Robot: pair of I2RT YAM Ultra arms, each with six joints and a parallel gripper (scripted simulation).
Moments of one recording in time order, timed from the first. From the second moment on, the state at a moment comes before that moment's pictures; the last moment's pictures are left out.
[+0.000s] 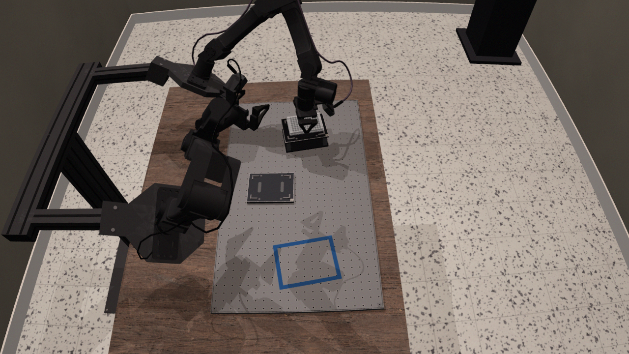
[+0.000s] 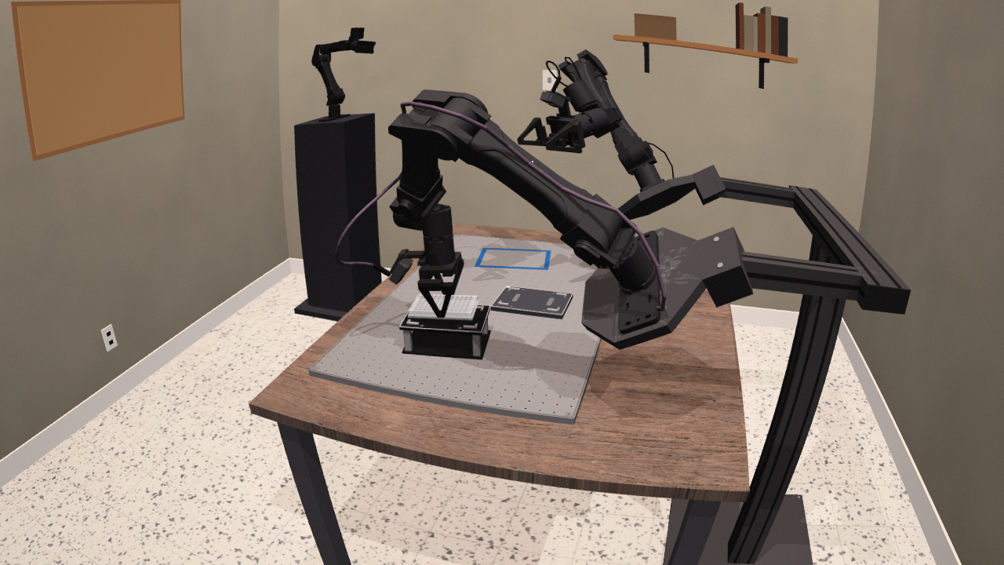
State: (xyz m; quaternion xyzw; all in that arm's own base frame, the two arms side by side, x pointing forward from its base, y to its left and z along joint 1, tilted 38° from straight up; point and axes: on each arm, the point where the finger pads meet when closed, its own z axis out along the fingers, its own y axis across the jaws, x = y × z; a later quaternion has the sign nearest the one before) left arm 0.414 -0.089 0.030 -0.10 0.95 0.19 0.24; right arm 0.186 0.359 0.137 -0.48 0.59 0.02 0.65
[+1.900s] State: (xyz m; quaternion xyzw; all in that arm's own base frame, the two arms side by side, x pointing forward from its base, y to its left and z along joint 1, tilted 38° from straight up) left arm 0.412 -0.090 0.022 -0.10 0.94 0.20 0.24; right arm 0.186 0.359 0.137 -0.48 0.59 0.02 0.65
